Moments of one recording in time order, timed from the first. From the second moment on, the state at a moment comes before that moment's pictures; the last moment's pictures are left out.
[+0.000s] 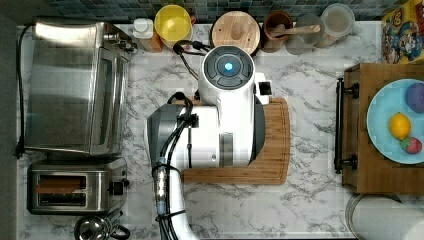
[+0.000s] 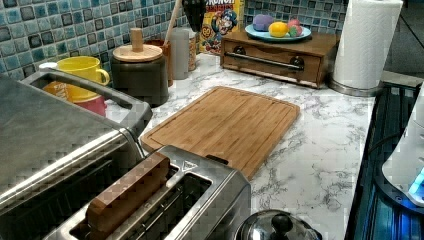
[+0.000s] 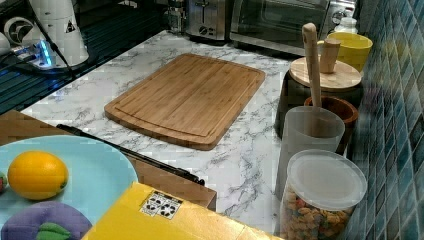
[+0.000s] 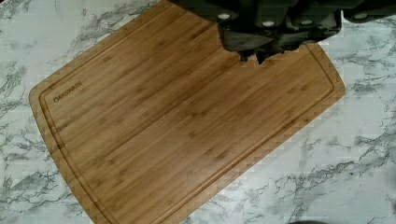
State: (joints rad) arm 0.01 0.06 0.01 -1.88 0.04 0.25 -0.08
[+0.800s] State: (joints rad) arm 0.01 0.06 0.03 -1.91 0.06 0.34 -0.16
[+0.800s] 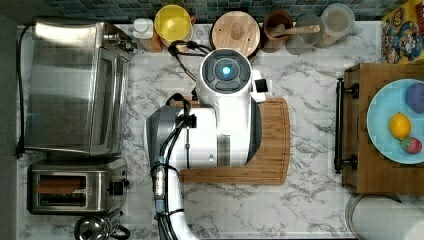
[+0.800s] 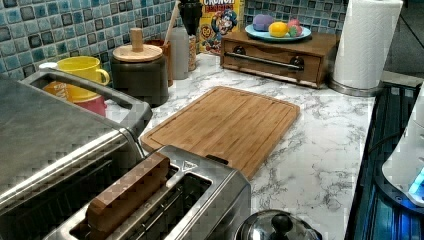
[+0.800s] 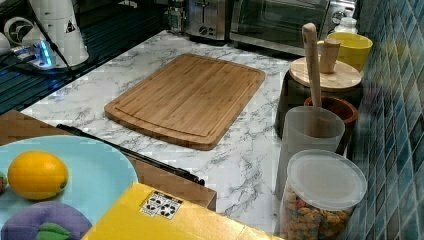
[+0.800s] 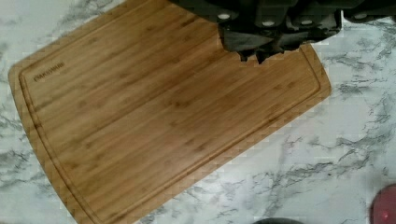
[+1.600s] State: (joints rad) arm 0.10 0.06 0.23 -2.00 0.15 0.43 -0.34
